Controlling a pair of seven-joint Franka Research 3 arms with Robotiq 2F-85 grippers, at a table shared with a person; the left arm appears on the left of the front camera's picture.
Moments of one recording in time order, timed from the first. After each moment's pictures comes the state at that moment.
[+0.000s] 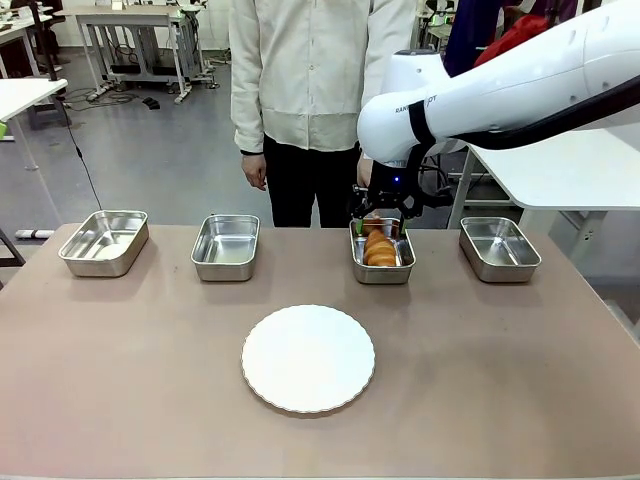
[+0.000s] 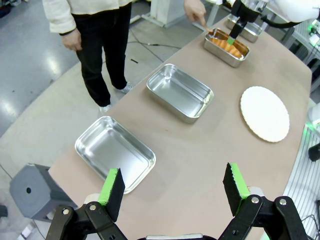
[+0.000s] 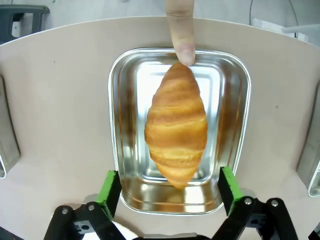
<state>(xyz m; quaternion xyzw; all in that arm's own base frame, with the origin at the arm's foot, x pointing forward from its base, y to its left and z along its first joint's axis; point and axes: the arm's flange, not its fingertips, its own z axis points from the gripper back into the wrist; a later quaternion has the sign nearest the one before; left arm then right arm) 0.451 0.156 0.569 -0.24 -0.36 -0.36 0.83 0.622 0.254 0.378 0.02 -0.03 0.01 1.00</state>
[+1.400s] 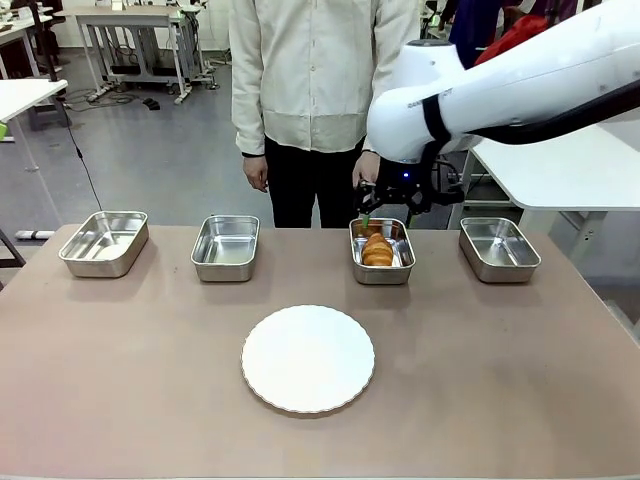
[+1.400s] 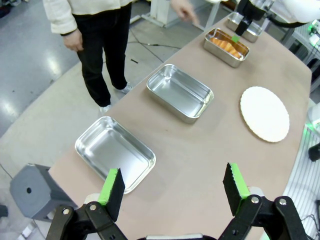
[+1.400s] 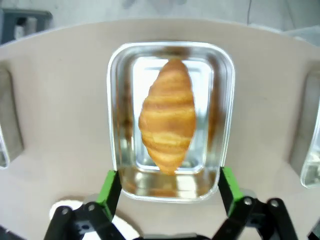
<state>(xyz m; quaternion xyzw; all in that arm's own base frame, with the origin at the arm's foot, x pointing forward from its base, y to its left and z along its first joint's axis) 0.451 0.156 0.569 -0.24 -0.36 -0.36 0.83 0.596 0.238 0.402 0.03 -0.06 0.01 1.00</state>
